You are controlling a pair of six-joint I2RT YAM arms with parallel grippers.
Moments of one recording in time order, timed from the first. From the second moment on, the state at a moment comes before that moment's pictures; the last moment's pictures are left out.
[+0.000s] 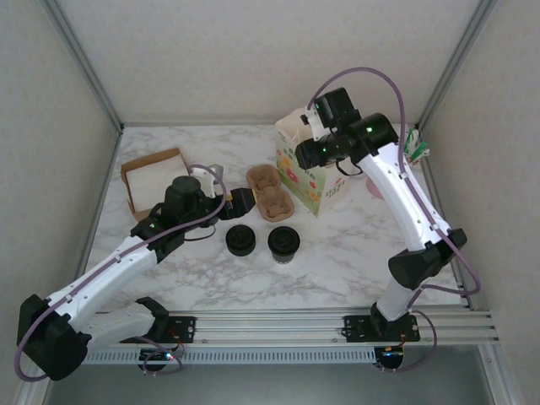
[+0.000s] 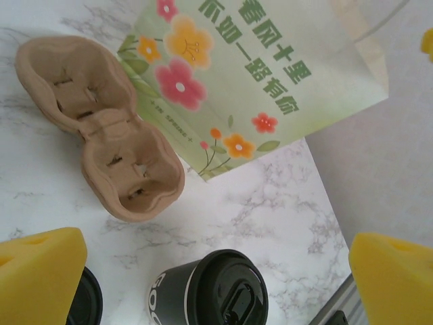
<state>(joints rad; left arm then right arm) -0.53 1.05 0.81 -0.17 0.22 -0.70 0.55 1.73 2.10 -1.32 0.03 0.06</state>
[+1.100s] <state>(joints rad) -0.53 1.04 0.78 -0.17 0.22 -0.70 0.51 1.89 2.17 -1.44 0.10 0.01</state>
